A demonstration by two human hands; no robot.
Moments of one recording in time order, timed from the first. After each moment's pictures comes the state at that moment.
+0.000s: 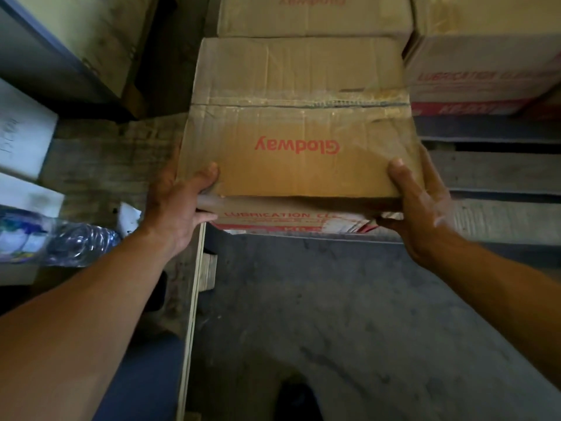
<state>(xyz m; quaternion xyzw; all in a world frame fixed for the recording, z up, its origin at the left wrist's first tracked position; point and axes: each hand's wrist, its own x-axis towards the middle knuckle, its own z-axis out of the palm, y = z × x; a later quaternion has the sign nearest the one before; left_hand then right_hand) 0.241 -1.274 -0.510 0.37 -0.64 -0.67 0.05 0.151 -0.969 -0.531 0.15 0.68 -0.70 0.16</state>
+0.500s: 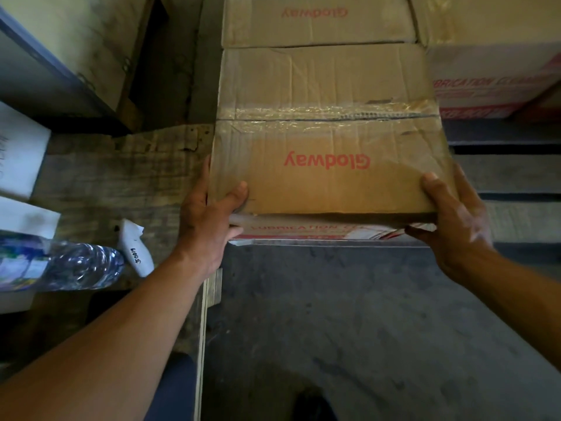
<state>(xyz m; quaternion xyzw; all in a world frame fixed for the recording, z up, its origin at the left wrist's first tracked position) 0.241 -1.260 -0.521 0.34 -0.62 -0.71 0.03 0.158 -0.953 -0.534 0.19 0.69 -0.69 0.10</state>
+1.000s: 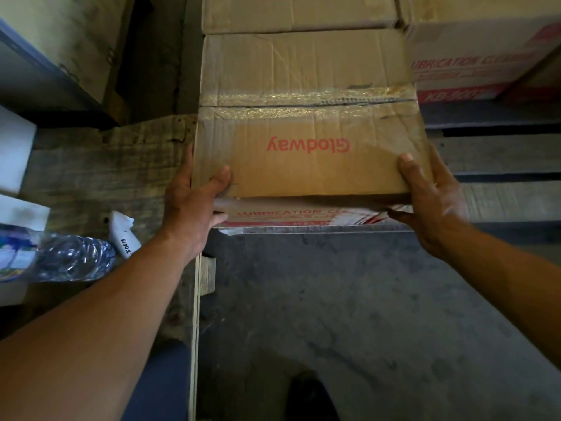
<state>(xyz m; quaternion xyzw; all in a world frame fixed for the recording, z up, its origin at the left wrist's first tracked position) 0.238 -1.257 -0.518 0.36 -0.65 -0.67 0.02 0.158 -0.953 -0.537 0.19 0.72 -0.65 0.13</state>
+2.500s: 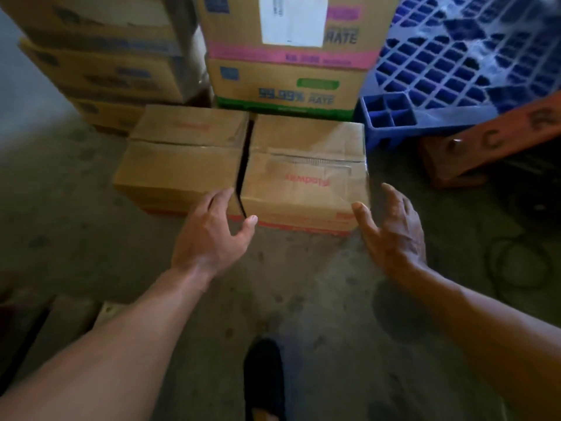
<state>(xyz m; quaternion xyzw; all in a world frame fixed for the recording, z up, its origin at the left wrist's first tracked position) 0.098 -0.121 -0.444 -0.49 -0.83 -0.22 -0.13 0.340 0.010 -0.470 0.65 0.70 -0.25 -0.17</state>
